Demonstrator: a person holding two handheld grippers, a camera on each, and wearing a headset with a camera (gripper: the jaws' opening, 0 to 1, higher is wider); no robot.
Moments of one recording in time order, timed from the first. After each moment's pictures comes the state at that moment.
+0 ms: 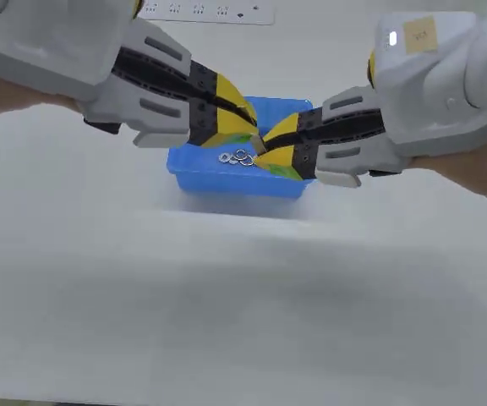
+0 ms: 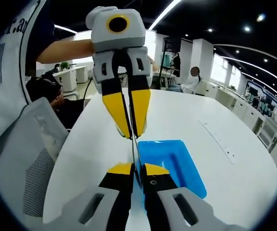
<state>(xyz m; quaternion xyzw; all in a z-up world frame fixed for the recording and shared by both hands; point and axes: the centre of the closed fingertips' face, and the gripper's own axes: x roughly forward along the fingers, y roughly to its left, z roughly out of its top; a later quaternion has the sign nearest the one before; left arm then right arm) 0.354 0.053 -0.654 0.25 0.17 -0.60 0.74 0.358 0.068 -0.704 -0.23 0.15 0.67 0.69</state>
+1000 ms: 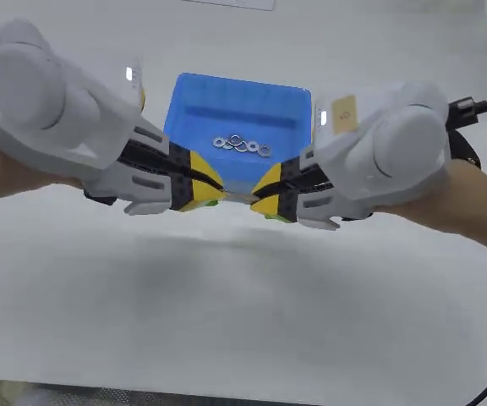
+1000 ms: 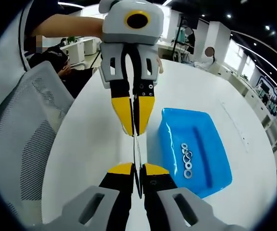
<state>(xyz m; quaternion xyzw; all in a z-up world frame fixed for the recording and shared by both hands) 0.332 0.072 -0.750 0.18 0.26 -0.57 0.76 0.331 0.064 -0.778 -0.33 0.24 0.66 0.63</state>
